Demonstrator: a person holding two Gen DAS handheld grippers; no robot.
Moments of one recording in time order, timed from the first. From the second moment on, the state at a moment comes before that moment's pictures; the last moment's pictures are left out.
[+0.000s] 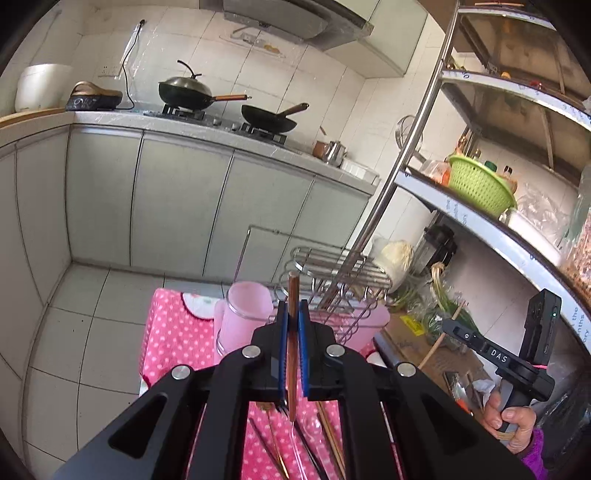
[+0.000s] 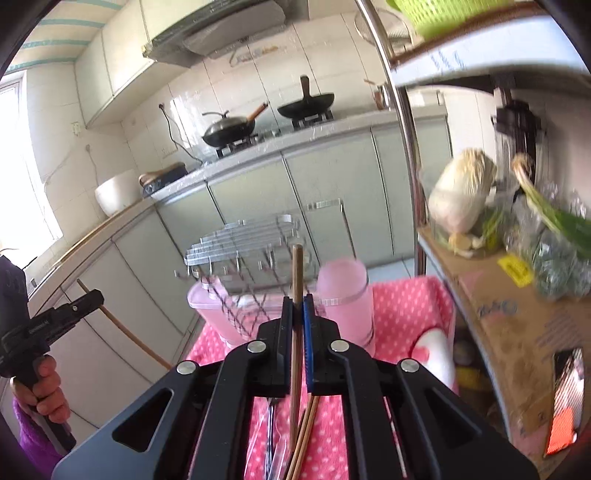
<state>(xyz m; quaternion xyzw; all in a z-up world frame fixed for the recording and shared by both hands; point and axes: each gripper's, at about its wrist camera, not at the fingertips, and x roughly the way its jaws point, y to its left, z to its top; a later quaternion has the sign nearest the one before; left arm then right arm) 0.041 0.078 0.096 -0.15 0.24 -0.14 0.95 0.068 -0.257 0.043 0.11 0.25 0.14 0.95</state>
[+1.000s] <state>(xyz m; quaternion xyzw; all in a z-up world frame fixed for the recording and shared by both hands) 0.189 0.081 0.125 -0.10 0.30 -0.09 0.95 0.218 -0.271 0.075 0.09 0.27 0.08 0.96</state>
